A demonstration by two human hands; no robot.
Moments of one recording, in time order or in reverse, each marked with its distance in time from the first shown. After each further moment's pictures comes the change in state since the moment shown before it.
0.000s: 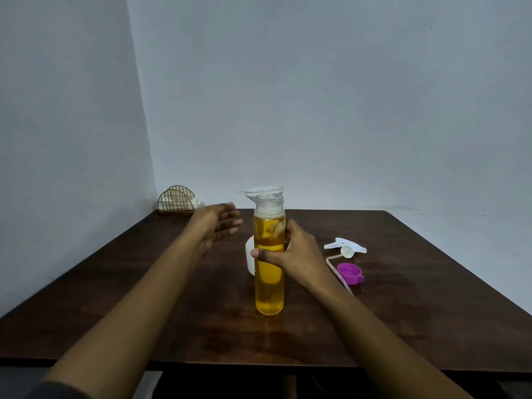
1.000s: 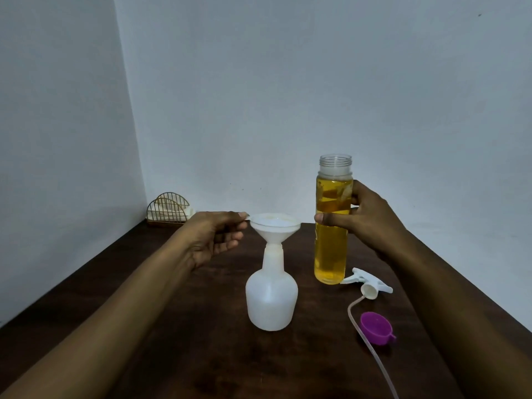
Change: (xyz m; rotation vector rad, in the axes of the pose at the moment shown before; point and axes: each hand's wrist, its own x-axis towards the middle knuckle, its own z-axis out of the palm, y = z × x) left_hand 0.043 0.040 0.012 0.021 -0.122 -0.115; right_hand 0.123 0.008 -0.093 -0.017 0.093 0.003
